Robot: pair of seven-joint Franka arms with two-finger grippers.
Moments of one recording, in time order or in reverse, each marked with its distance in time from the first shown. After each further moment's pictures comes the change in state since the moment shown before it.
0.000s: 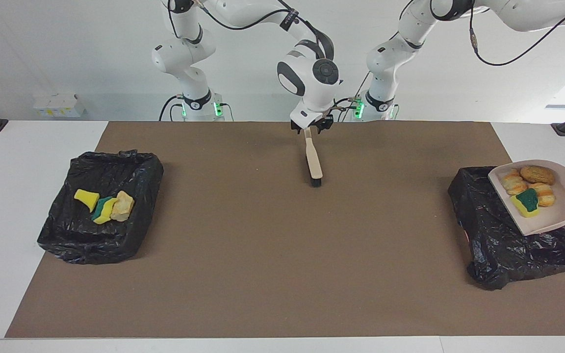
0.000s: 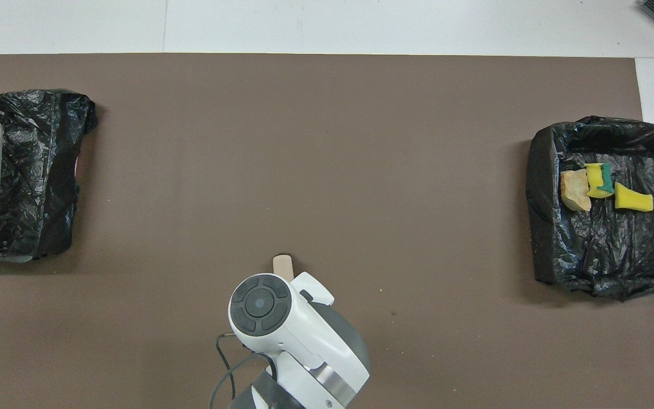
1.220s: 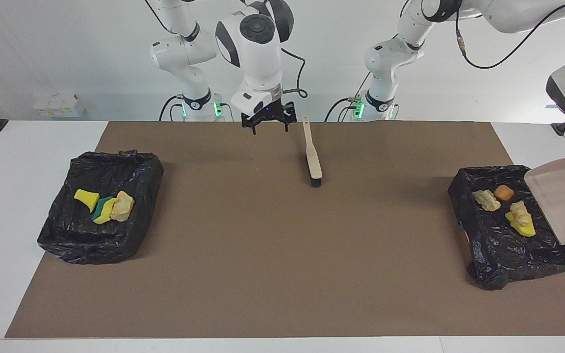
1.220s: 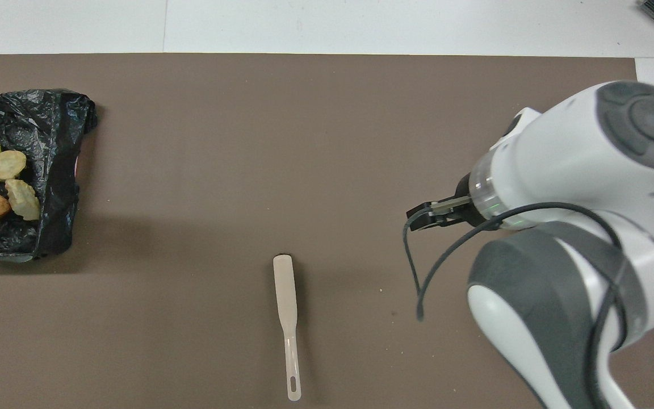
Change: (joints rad) left arm -0.222 -0.045 -0.007 0.023 0.651 -0.200 -0.340; right arm -0.523 -0.188 -0.023 0.216 -0.099 -0.219 -0.689
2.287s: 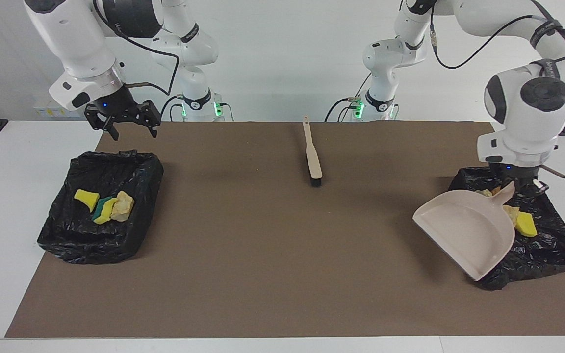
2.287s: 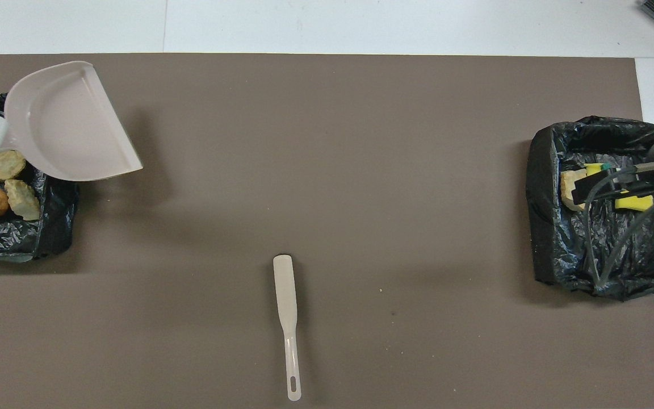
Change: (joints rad) left arm -0.199 -0.024 -0.018 -0.185 -0.728 0.016 -0.664; right arm -0.090 -0.033 -0.241 0.063 -0.078 -0.134 -0.165
